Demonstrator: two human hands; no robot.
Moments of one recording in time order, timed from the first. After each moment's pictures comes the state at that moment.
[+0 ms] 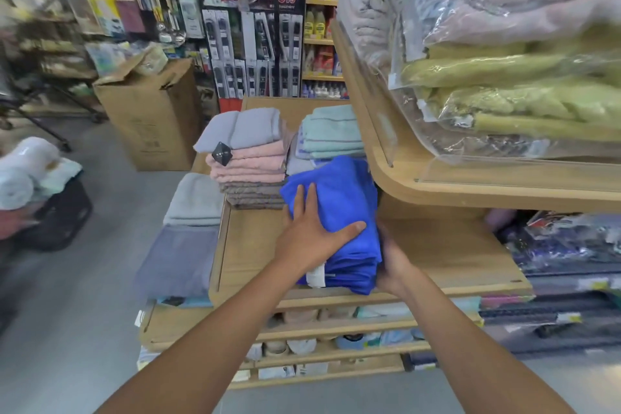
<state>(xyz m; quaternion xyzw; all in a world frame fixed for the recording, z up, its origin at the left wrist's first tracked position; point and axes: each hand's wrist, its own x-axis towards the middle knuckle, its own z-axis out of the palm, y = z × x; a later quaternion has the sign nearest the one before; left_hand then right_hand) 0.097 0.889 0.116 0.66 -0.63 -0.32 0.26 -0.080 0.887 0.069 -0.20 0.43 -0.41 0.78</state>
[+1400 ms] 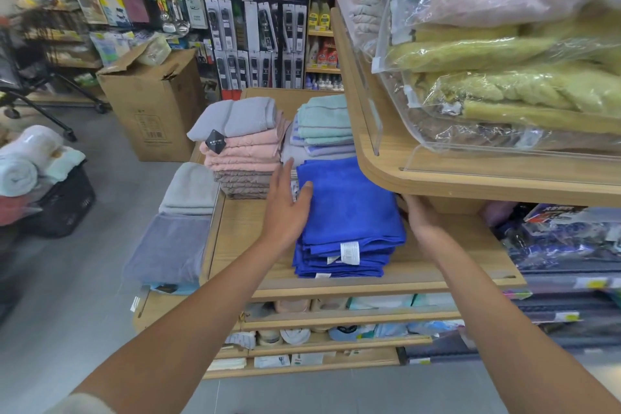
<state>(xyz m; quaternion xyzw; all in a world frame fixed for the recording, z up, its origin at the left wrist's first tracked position) 0.112 0.857 0.094 0.59 -0.57 -0.31 0.48 -0.137 0.857 0.123 -0.43 0.67 -0.42 0.44</state>
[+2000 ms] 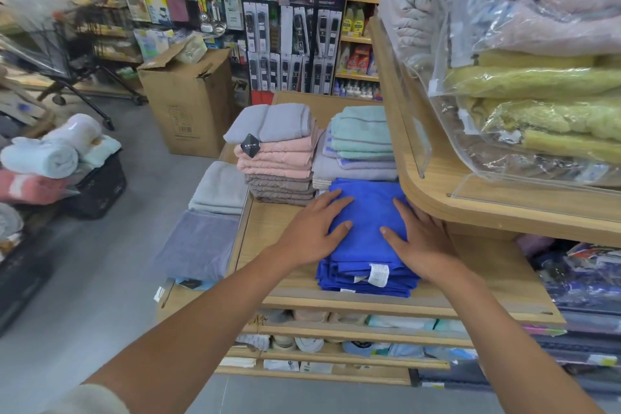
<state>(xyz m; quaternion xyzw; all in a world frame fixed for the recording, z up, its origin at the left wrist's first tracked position) 0.133 0.859 0.085 0.51 -0.79 -0.21 0.28 -0.113 0.863 0.118 -0.73 0.68 -0.07 0.11</state>
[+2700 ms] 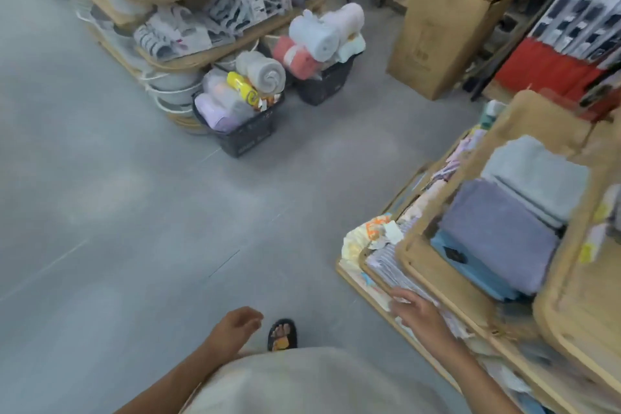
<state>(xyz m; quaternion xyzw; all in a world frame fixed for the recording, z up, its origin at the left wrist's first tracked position) 0.556 1.350 -0.137 0.80 -0.15 -0.49 0.31 0.311 1.047 -0.062 -0.64 0.49 0.04 0.59</state>
